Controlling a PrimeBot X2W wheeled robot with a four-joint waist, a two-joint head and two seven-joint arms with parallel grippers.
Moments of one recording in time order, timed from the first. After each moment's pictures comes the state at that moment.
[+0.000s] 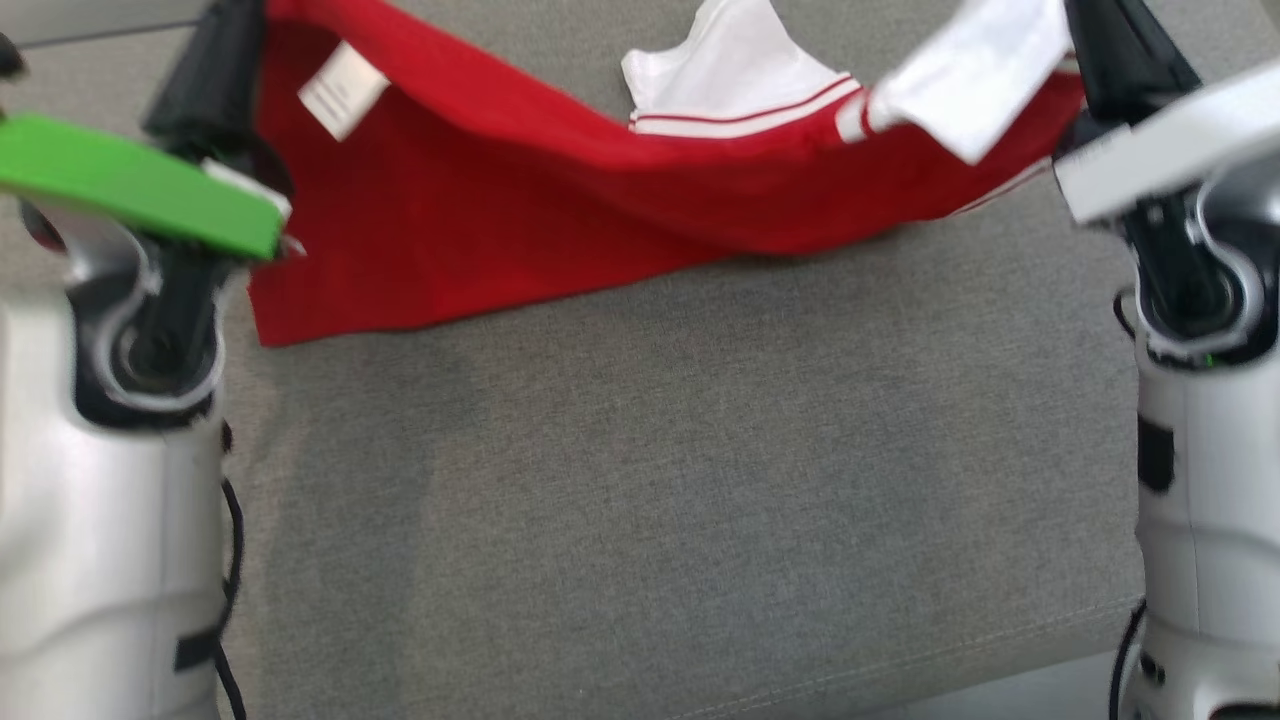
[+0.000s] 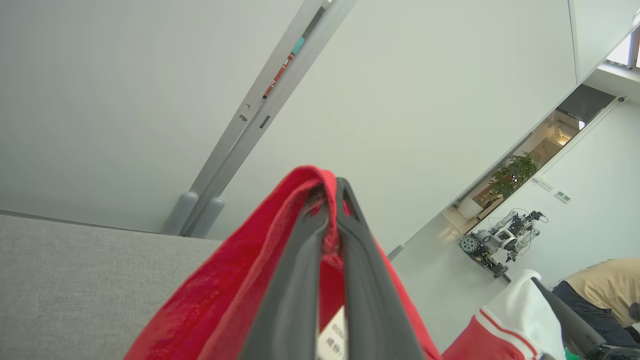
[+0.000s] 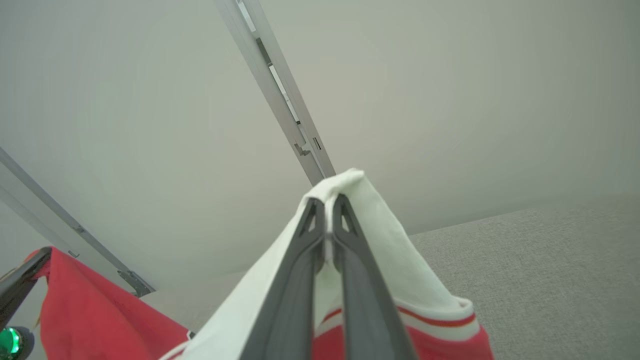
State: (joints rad) left arm -0.67 0.17 -0.09 0.02 -0.94 -0.07 0.24; right arm -0.65 -0.08 -0.07 -0.05 0.58 0.13 0.35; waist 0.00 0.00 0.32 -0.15
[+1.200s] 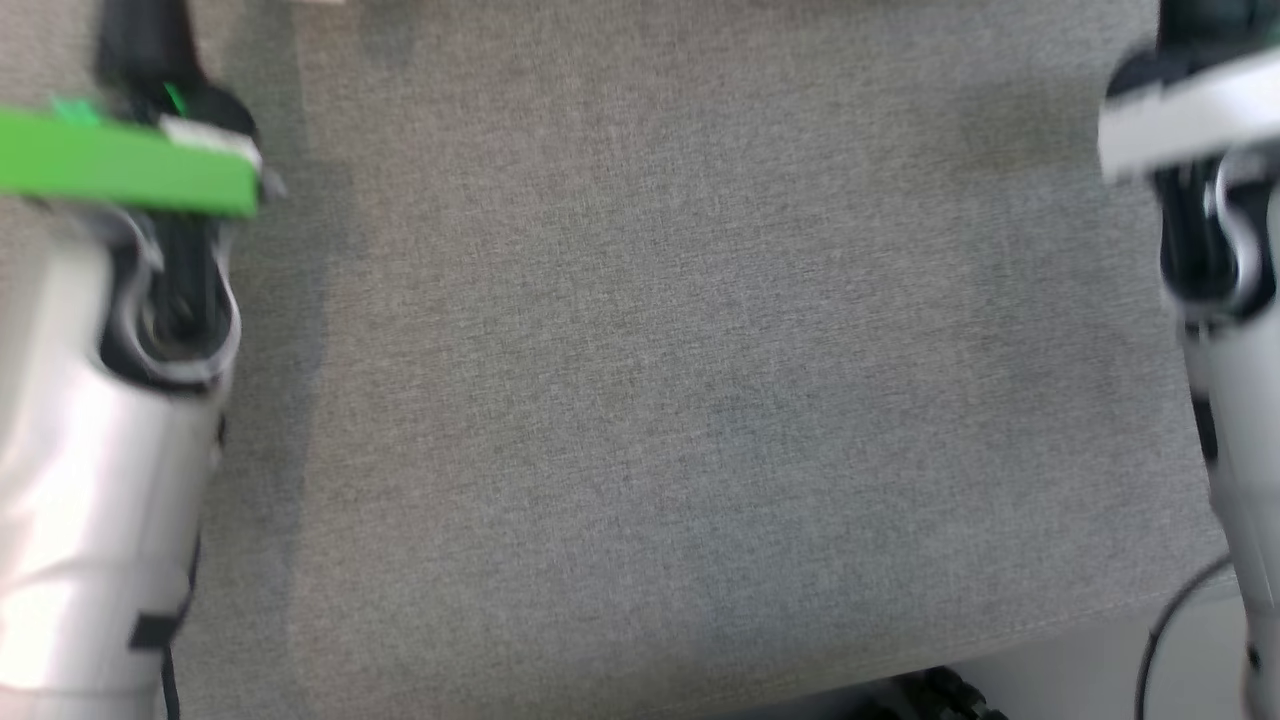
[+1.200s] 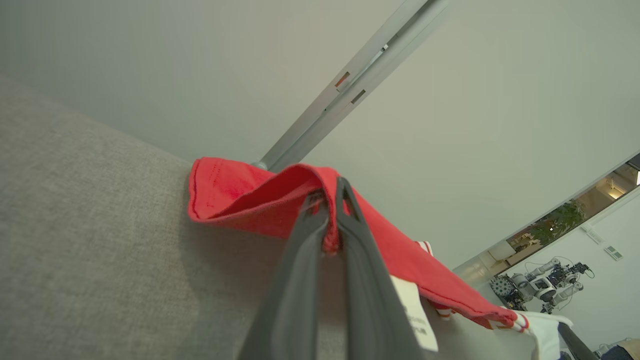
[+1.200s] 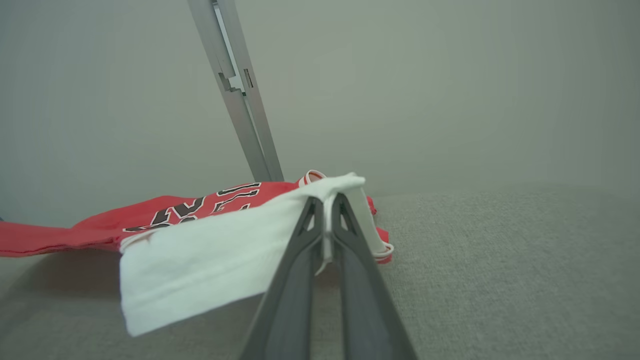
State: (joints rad) left arm -0.84 0.33 -0.33 0.29 -1.14 -0.13 -0.26; right arm -0.80 -0.29 0.10 0.25 0.50 0.13 -0.15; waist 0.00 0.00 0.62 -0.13
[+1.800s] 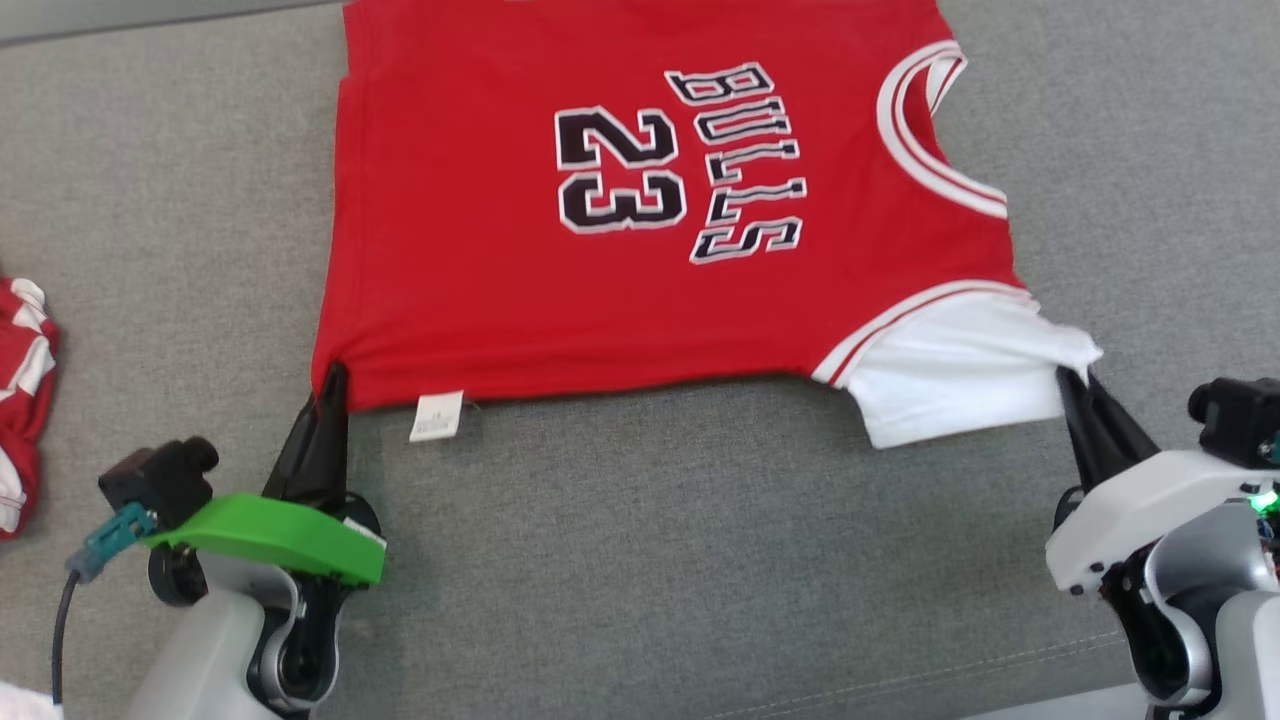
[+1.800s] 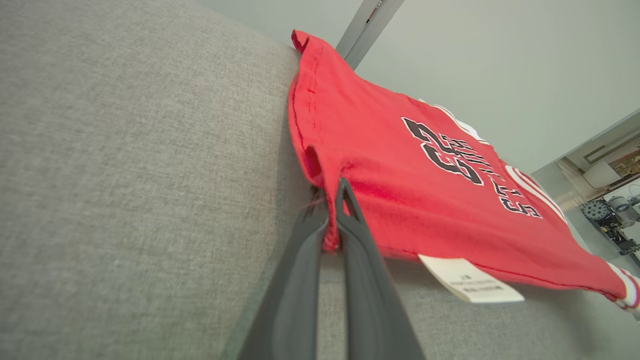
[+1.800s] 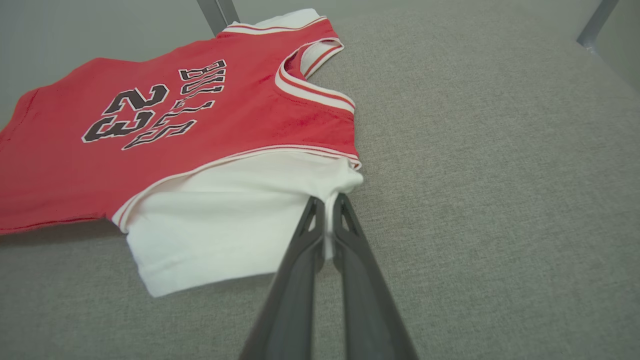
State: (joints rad) left arm -0.34 0.31 -0.40 0.39 -0.95 -0.08 -0.26; right arm -0.07 -0.07 -0.14 -0.16 0.25 0.13 0.33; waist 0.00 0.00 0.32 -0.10
